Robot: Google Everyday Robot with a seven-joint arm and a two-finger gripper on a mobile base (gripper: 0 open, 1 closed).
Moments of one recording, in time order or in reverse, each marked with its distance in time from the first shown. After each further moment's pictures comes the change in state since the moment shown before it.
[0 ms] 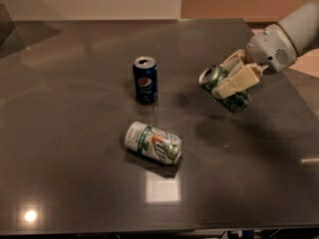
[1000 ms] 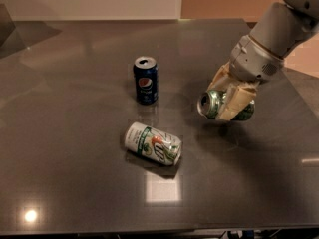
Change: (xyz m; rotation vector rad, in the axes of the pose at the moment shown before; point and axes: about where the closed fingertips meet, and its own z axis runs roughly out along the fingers) arm 0.028 0.033 0.024 -0.066 0.386 -0.302
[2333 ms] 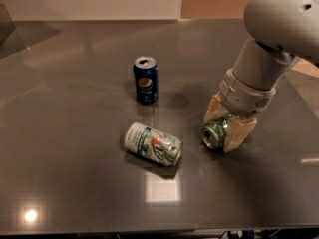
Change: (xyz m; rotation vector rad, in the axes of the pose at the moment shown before) arm 0.021 0.040 0.043 -0.044 0.241 -0.212
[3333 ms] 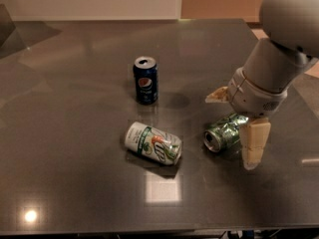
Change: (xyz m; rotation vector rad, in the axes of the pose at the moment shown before) arm 0.000 0.013 -0.014 0.064 0.011 0.102
